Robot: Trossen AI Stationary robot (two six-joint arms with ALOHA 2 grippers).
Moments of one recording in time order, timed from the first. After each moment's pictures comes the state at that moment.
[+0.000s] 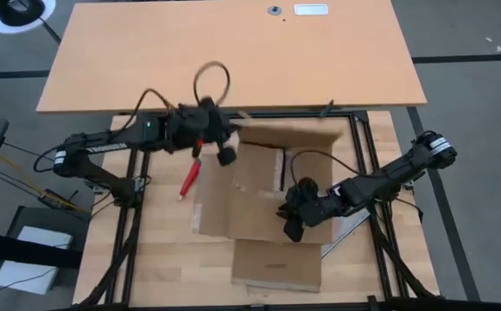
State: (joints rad) left arm 0.13 1.37 1.48 -0.52 -0.38 0.06; right arm 0.43 1.42 1.06 -0.46 0.42 0.79
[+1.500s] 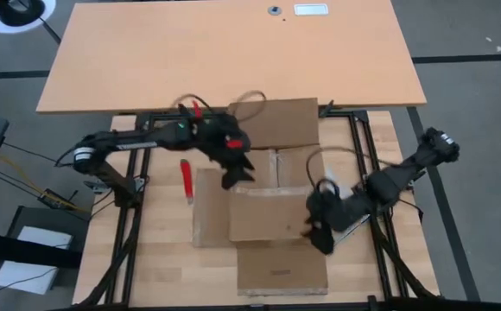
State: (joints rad) left arm 0.19 1.56 1.46 -0.61 0.41 -0.17; right arm 0.58 1.35 1.38 -0.91 0.20 1.00
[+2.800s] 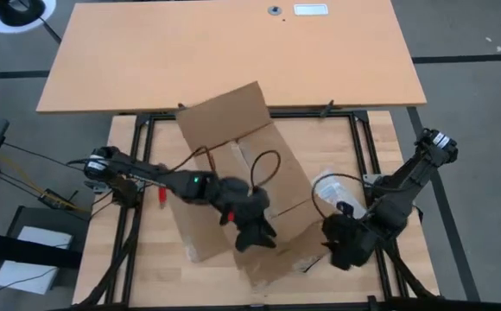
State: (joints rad) left arm -0.25 1.71 1.50 -0.17 0.30 -0.73; right arm 0.82 1.35 1.19 -1.00 0.35 1.05
